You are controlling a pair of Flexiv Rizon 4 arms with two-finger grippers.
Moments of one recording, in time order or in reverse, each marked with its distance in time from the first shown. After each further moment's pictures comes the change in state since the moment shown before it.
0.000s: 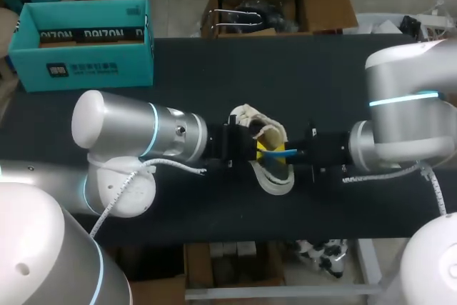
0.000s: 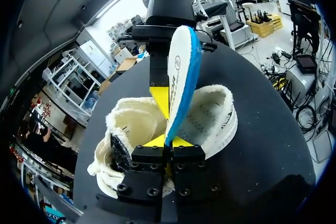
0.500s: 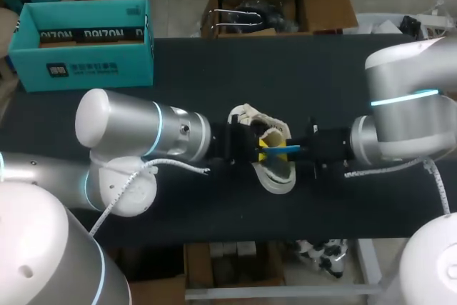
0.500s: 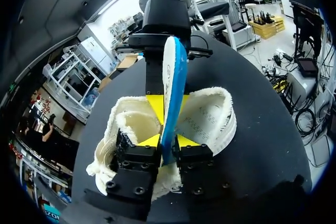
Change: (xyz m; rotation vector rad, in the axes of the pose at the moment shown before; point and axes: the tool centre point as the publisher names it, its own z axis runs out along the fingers) left arm 0.002 -0.010 0.000 -0.006 -0.001 -0.017; right arm 0.004 0.010 0.002 0.014 -0.026 0.012
